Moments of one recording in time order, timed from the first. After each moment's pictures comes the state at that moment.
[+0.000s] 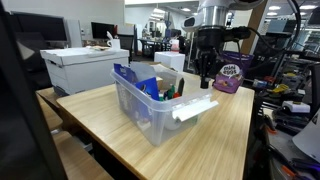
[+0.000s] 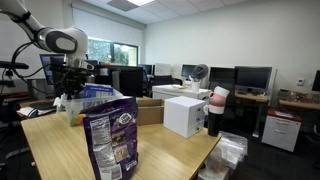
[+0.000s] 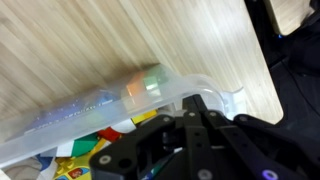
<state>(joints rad) 0.20 -0.17 0.11 -2.47 0.24 2.19 -0.76</state>
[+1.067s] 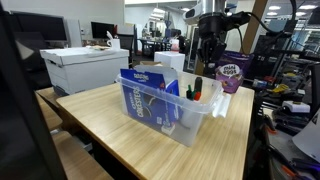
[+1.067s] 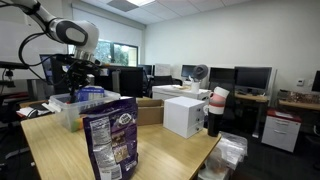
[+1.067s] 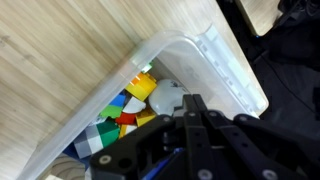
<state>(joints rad) 0.16 -0.18 0.03 -2.37 0.26 1.99 -0.76</state>
